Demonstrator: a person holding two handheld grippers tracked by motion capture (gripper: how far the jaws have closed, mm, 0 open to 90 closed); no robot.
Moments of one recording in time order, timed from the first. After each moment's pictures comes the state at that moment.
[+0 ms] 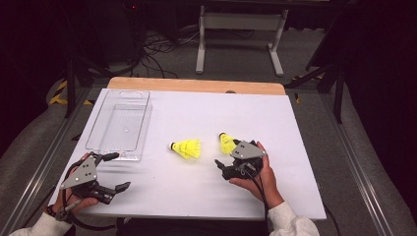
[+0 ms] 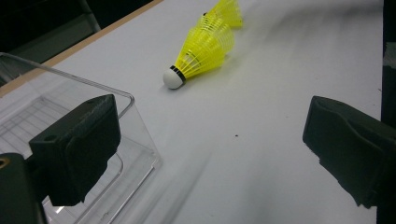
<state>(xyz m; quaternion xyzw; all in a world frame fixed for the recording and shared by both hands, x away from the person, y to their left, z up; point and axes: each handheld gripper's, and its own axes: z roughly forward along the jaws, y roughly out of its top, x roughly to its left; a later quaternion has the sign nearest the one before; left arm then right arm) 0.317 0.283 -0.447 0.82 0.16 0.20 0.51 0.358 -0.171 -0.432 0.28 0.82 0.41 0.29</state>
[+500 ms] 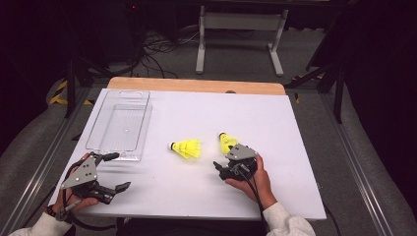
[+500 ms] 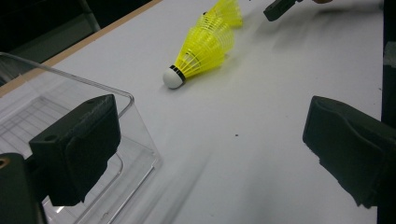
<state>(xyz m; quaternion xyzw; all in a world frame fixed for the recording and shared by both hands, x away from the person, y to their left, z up) 0.317 0.282 -0.447 0.82 0.16 0.20 0.51 0.369 -0.161 -0.460 0.30 0.84 0.38 0.26</state>
